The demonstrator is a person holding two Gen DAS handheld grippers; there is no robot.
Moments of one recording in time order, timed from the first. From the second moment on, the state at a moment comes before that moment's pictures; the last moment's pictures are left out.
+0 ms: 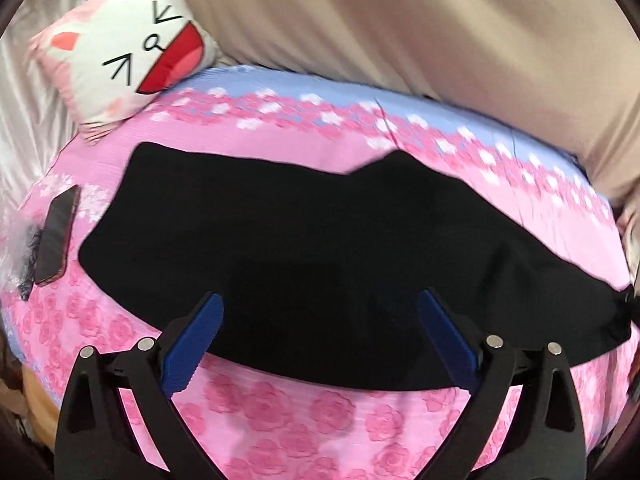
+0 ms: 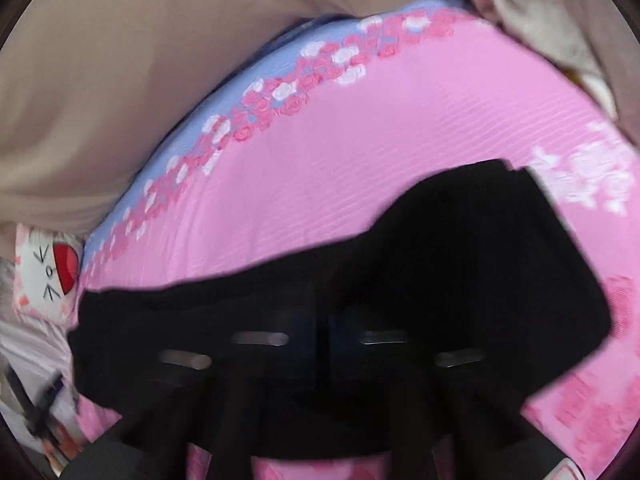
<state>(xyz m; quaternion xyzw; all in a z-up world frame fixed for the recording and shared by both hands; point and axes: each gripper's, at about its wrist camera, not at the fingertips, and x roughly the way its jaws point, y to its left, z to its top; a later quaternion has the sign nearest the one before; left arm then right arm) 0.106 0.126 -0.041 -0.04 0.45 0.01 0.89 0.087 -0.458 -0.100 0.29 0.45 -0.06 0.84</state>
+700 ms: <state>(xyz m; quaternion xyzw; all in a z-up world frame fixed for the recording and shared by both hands) 0.123 0.171 -0.107 -0.04 0.50 0.10 0.86 -0.040 -0.495 -0.118 0.36 0.34 -0.10 0.86</state>
